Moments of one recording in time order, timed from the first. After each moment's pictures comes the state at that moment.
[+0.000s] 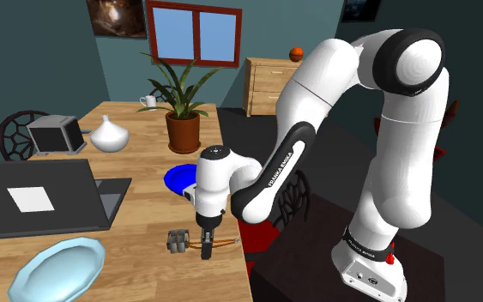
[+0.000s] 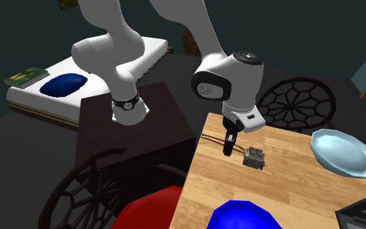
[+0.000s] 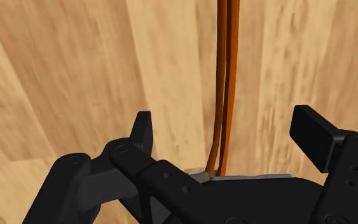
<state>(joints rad) 0.29 0.20 0.39 -2.47 -0.17 2.73 0.05</state>
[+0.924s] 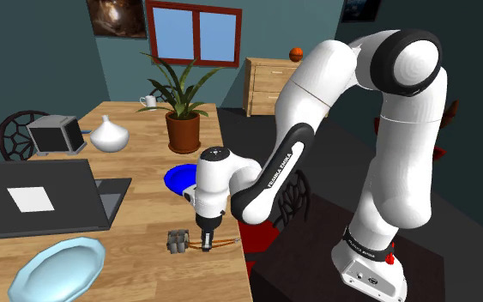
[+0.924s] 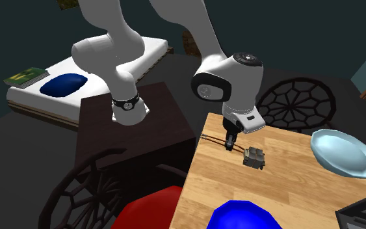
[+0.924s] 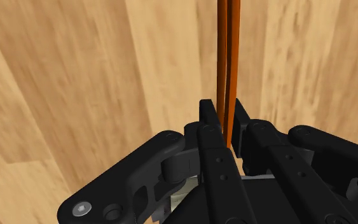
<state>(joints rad) 0.29 0.21 0.39 -2.46 -0.18 2.74 0.05</state>
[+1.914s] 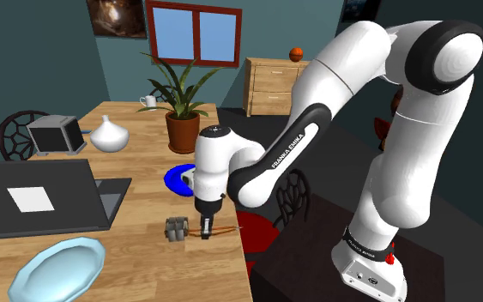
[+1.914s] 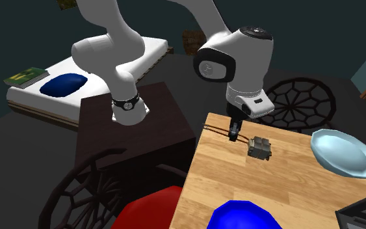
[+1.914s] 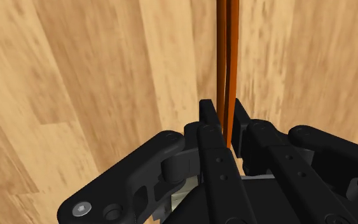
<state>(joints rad) 0.26 0.06 0.44 -2.45 -0.04 2.59 -0.05</state>
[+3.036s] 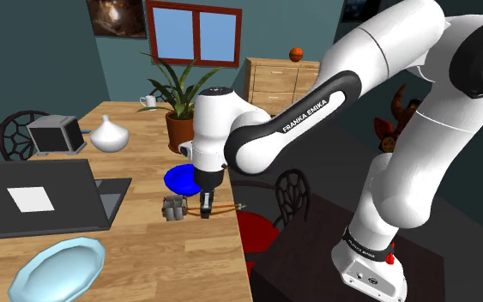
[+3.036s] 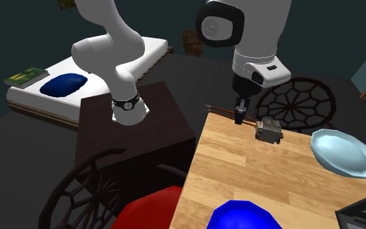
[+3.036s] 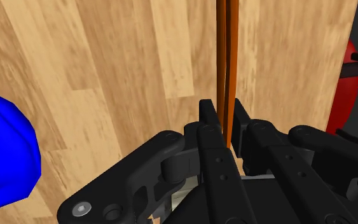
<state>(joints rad) 0.26 -0.12 0.43 -2.39 0.08 2.35 -0.13</state>
